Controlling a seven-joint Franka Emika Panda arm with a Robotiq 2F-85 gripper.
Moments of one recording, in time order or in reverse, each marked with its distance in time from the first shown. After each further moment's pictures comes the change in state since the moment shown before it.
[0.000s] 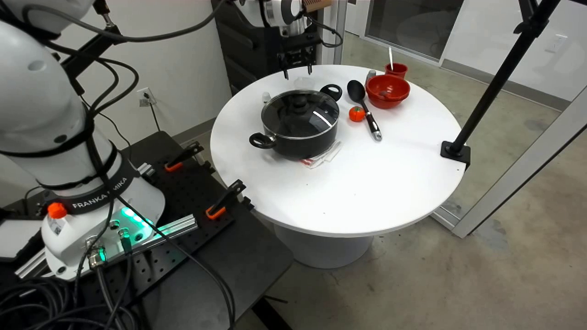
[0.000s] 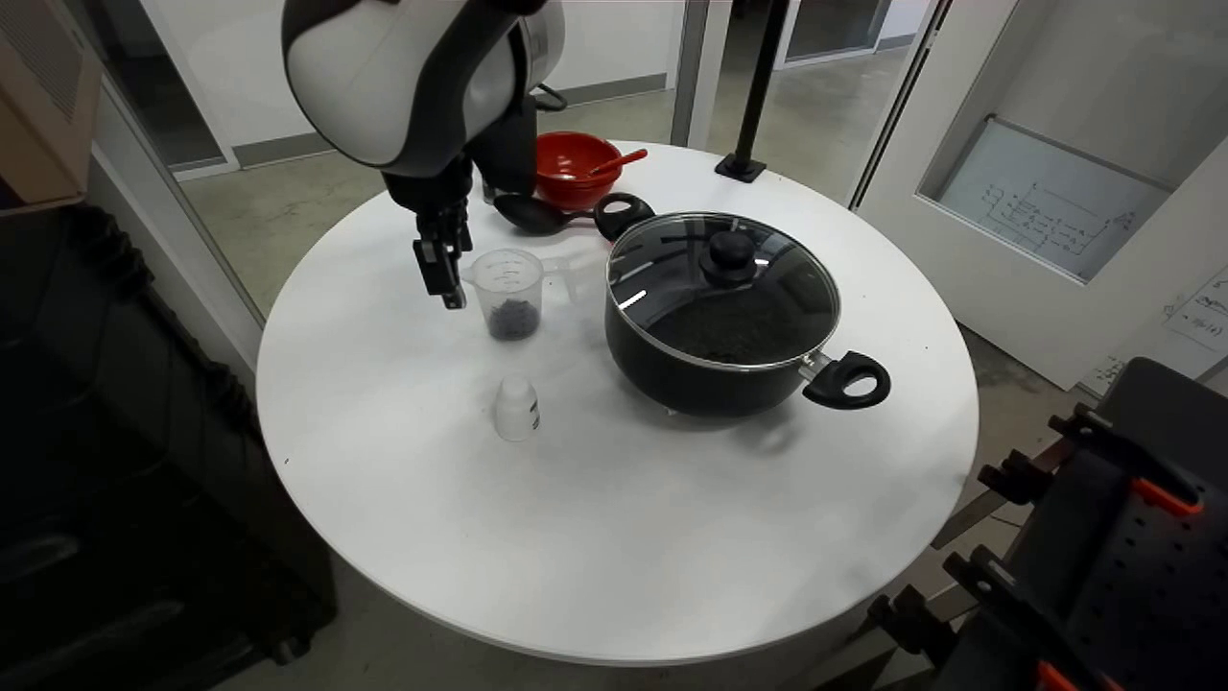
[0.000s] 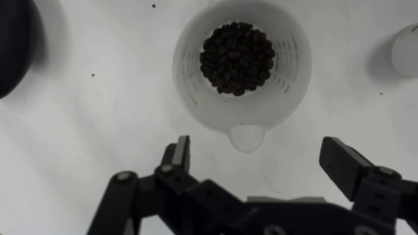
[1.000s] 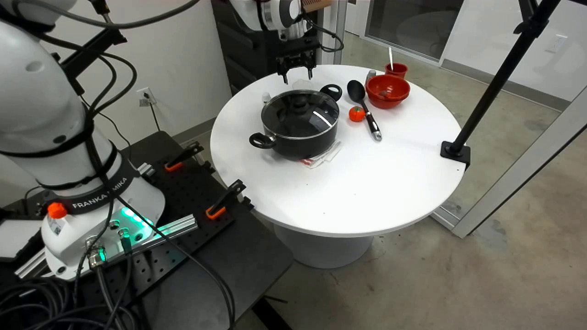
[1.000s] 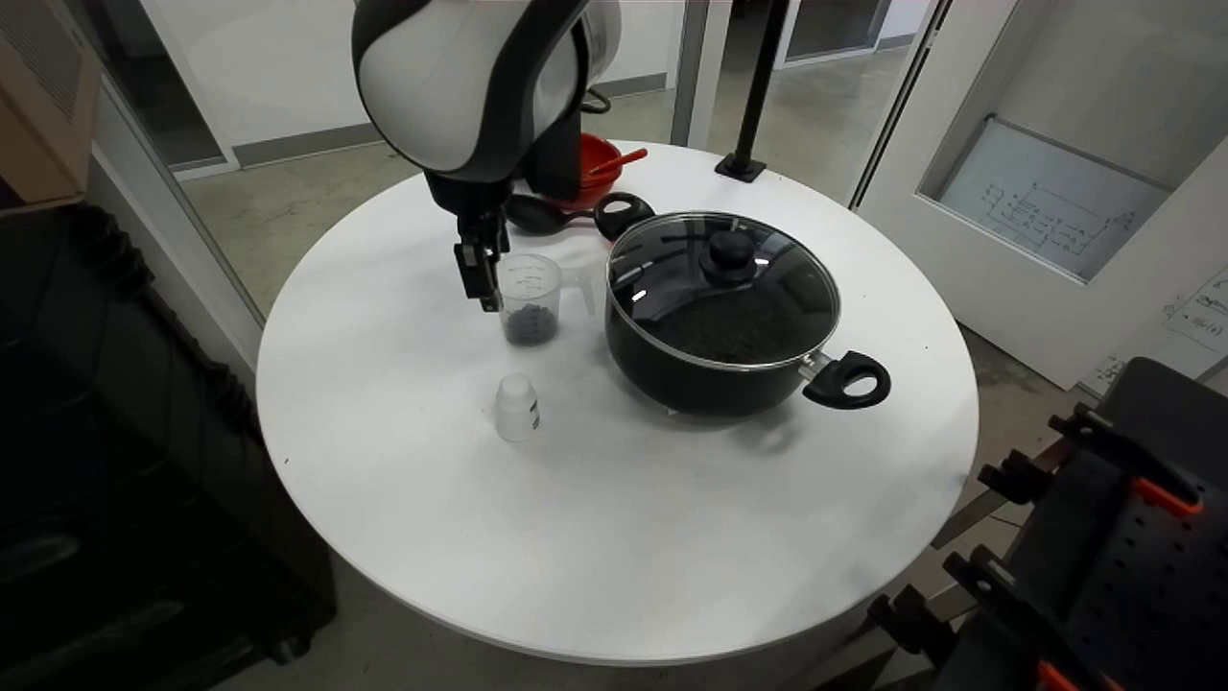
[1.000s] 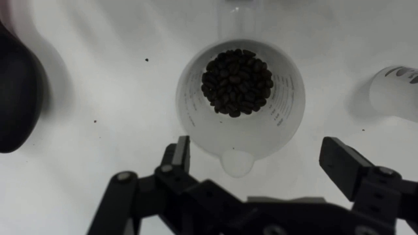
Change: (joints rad) arm -0.014 -0.120 -0.027 -0.215 -0.011 0.090 0.059
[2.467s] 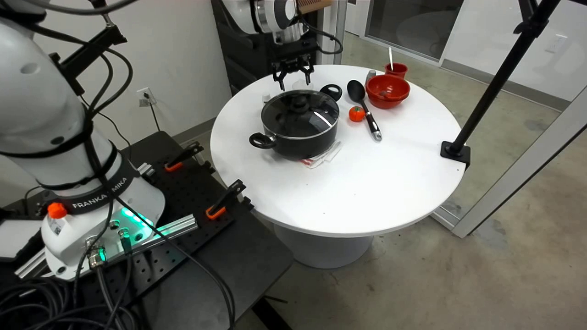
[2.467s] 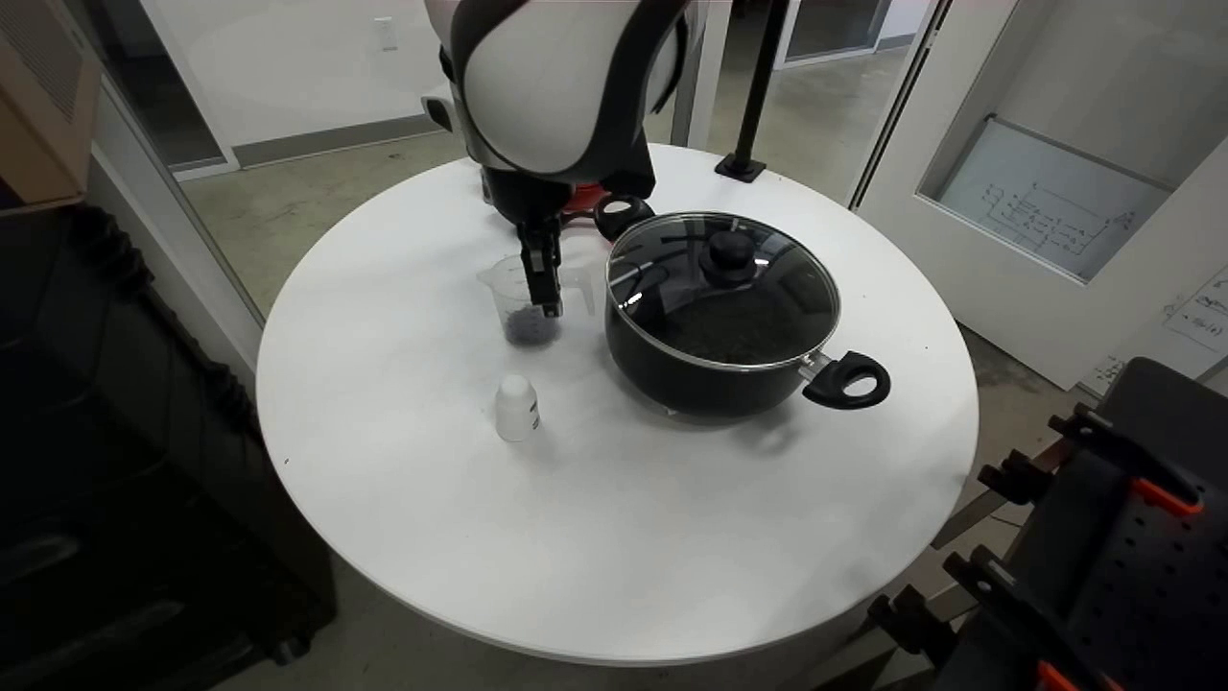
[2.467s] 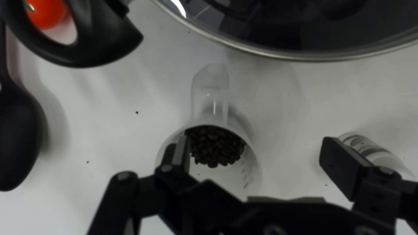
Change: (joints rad) arm -0.037 -0.157 -0.003 -0.266 -0.068 0.081 -0.003
